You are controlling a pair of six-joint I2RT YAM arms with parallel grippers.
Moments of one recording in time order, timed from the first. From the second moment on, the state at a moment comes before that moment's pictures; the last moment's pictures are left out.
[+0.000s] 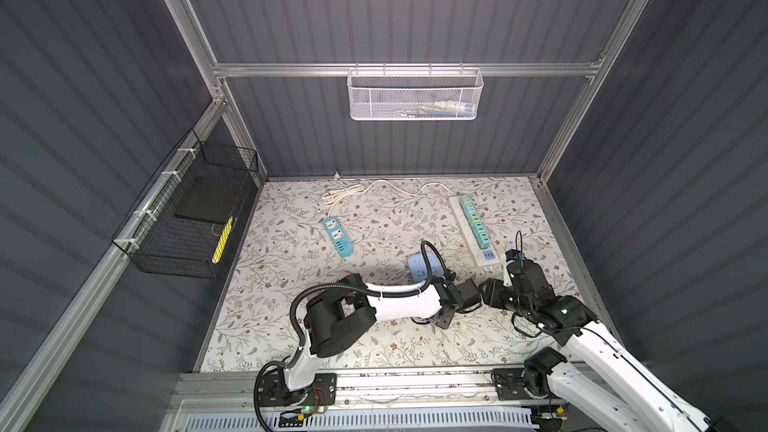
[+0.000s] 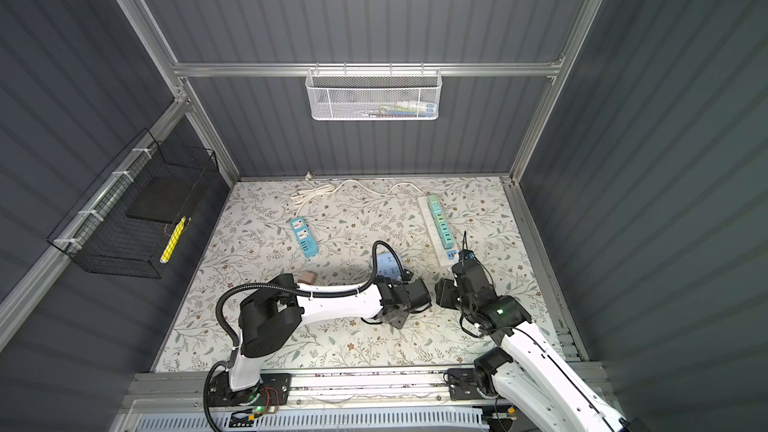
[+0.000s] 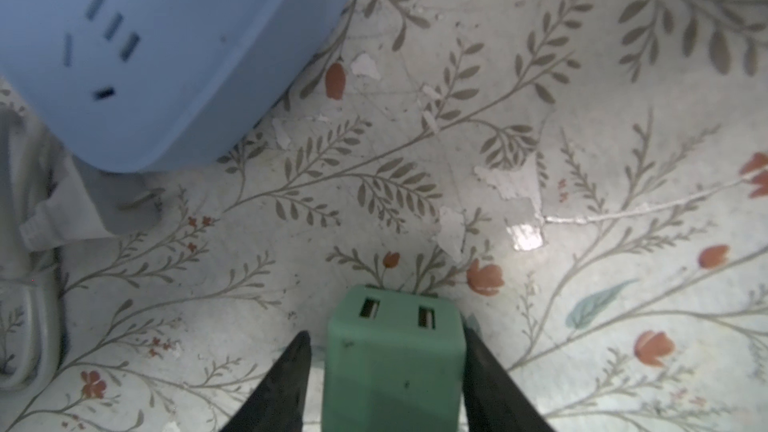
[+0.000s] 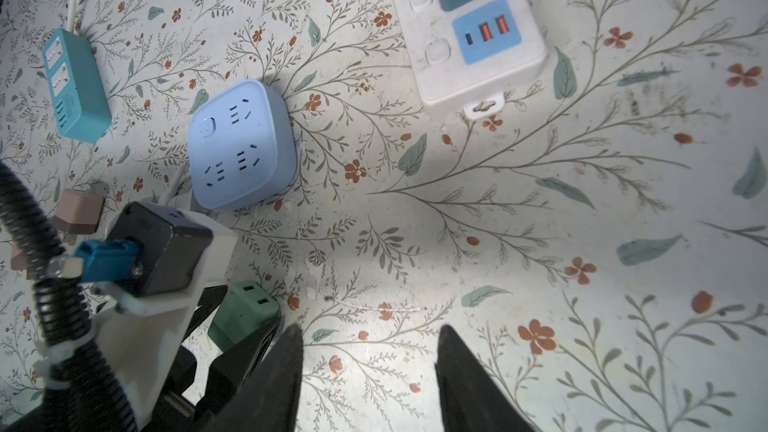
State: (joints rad) left arm -1.25 2.04 1.45 -0.83 -0.30 -0.66; right arm 0.45 0.73 0.56 -0.69 0.03 0.59
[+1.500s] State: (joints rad) left arm -1.25 1.50 0.79 -0.06 -0.31 -0.23; right arm 0.43 0.78 0.56 -0.55 -0.21 0.56
